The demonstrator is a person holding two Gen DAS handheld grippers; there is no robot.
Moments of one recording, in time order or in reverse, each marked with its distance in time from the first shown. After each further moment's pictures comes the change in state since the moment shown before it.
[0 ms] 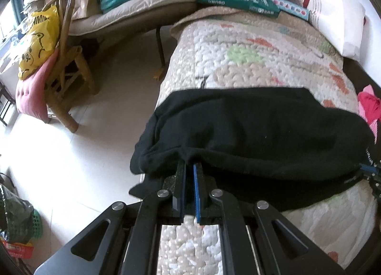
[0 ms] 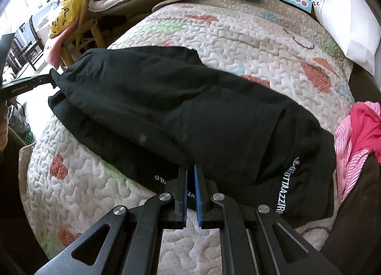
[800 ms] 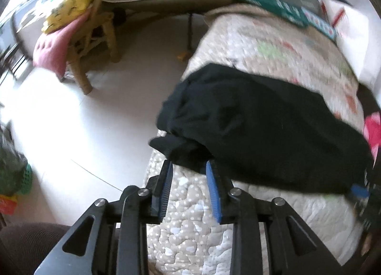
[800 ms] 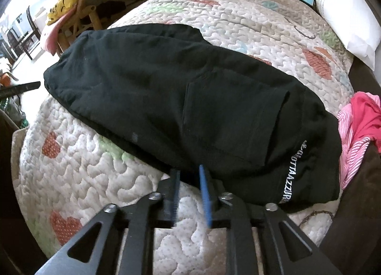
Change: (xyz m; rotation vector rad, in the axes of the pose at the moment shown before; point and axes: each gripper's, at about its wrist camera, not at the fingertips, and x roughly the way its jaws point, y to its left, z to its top) left arm -0.019 0.035 -0.040 -0.251 0.032 0.019; right arm 0.009 0.008 -0.019 -0.023 0.074 -0.040
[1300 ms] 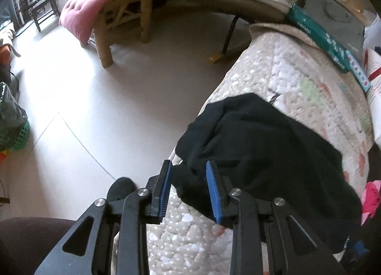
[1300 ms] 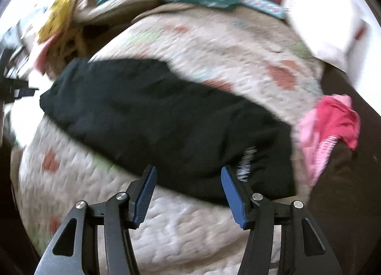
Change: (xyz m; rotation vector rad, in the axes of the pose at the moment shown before) left arm 0.036 0.022 0.040 -0.259 0.065 0.060; right arm -0.052 -0.036 -0.005 0.104 -0.150 -0.113
